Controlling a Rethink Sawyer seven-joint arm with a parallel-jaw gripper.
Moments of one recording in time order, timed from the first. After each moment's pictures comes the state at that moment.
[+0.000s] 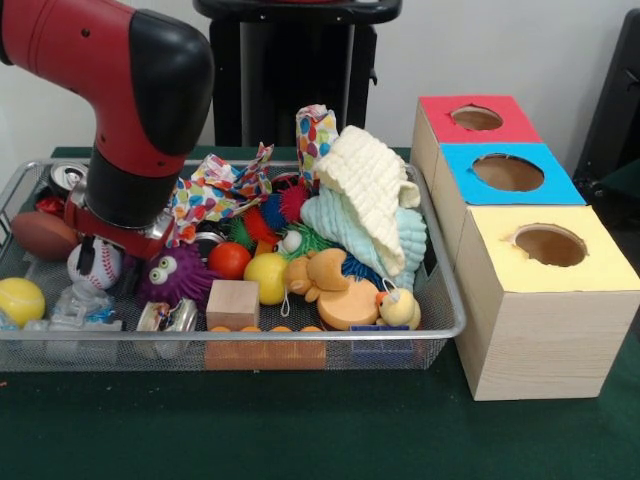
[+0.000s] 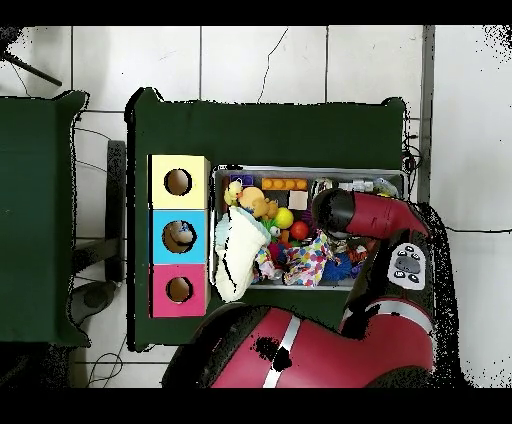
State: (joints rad) arm -0.31 -0.24 -0.29 1.24 -0.19 0.55 1.72
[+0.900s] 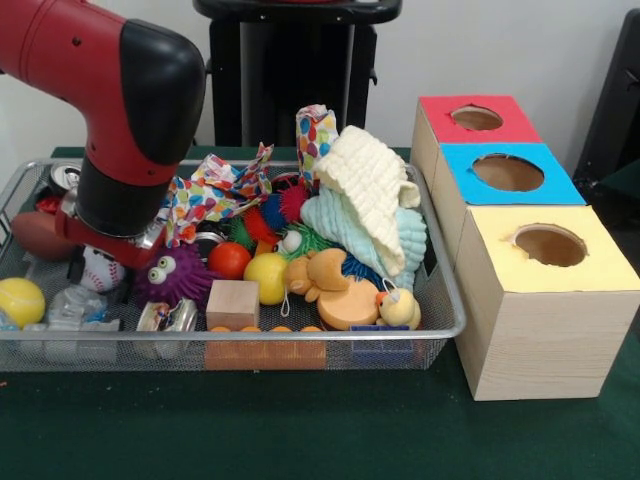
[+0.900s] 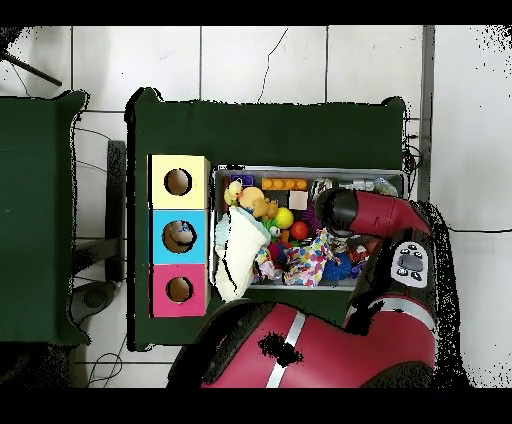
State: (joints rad) arm -0.32 -0.22 -0.29 1.22 -0.19 0.53 1.72
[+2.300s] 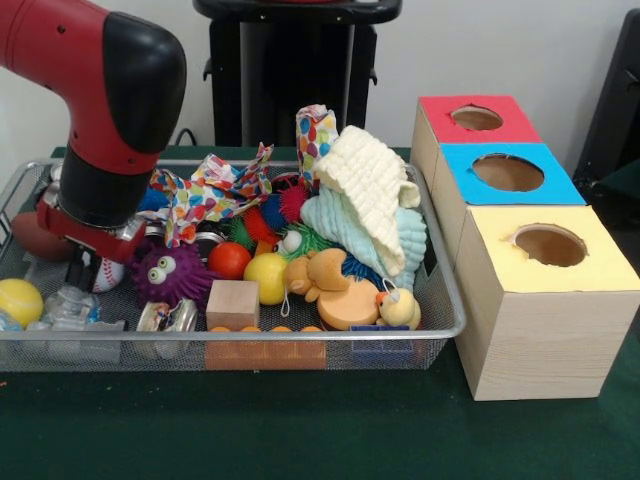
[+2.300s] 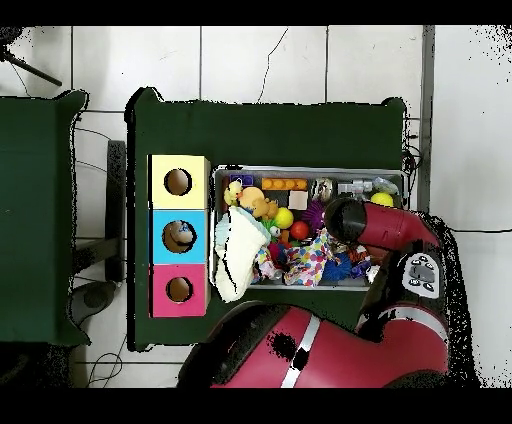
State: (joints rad) arm -0.35 -0.24 -0.30 1.28 -0.19 0.42 1.72
